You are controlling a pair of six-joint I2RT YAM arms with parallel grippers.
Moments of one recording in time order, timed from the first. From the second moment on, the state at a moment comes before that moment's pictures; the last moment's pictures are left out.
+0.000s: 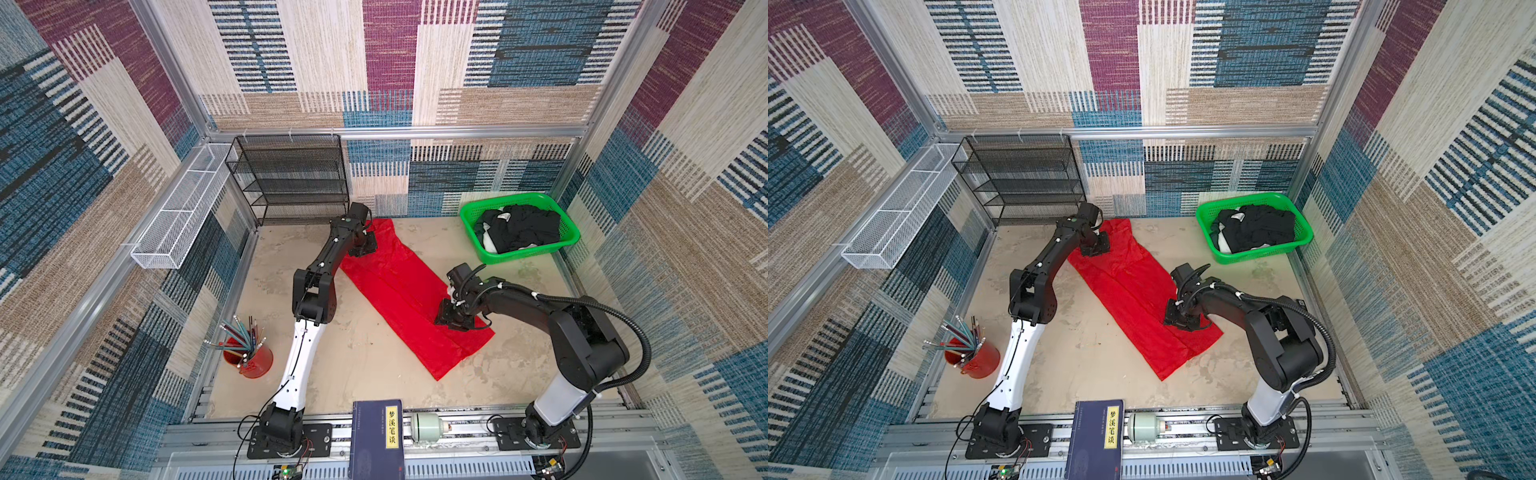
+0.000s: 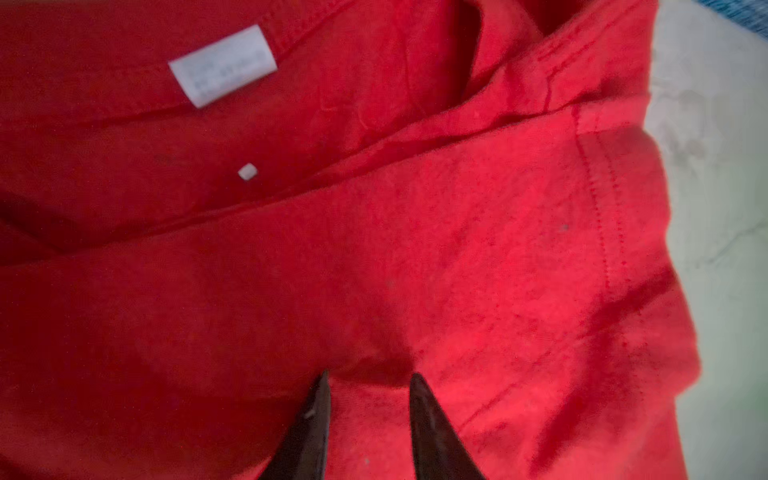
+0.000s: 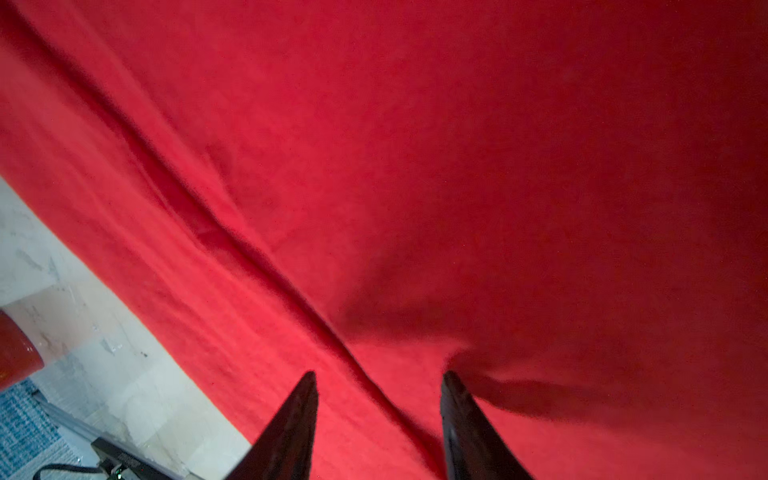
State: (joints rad) left arm -0.28 2.72 2.57 -0.96 0.14 -0.47; right arm 0.50 1.71 1.01 -0.59 -0.30 0.68
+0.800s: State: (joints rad) left arm -0.31 2.71 2.58 -0.85 0.29 -0.43; right arm 0.77 1.82 1.24 -0.59 -0.37 0.66
